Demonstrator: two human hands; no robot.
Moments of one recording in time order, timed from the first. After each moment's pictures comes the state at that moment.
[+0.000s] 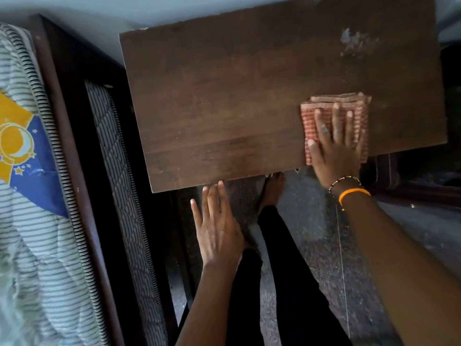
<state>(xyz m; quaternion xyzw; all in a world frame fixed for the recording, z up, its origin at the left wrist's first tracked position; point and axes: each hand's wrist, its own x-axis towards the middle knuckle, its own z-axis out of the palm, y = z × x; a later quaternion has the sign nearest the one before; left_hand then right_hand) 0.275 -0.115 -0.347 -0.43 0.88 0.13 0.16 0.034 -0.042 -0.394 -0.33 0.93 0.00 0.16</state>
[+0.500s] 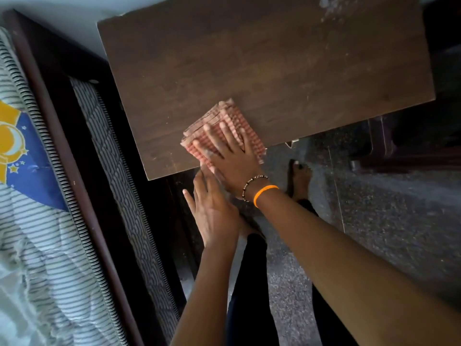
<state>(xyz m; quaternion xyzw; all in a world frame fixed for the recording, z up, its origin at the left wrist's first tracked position) 0.271 -0.115 -0.320 -0.53 0.80 0.25 0.11 0.176 -0.112 -0.393 -0.58 0.80 -0.01 0.18</state>
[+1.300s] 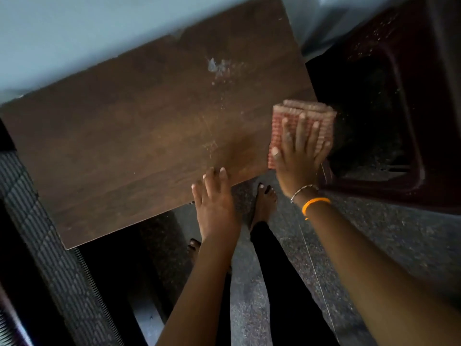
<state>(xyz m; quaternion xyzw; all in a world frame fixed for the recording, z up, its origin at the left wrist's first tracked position) 0.074 -0.046 -0.335 -0.34 0.90 0.18 0.21 -0.065 0.047 -0.392 -0.24 0.95 -0.03 0.19</state>
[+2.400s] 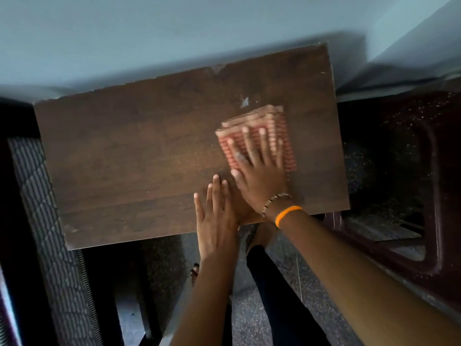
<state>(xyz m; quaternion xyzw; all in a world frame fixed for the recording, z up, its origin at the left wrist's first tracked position) 0.047 -0.073 -0.353 -0.37 0.90 0.05 0.24 -0.082 -0.057 -0.397 -0.51 0.85 -0.05 0.15</state>
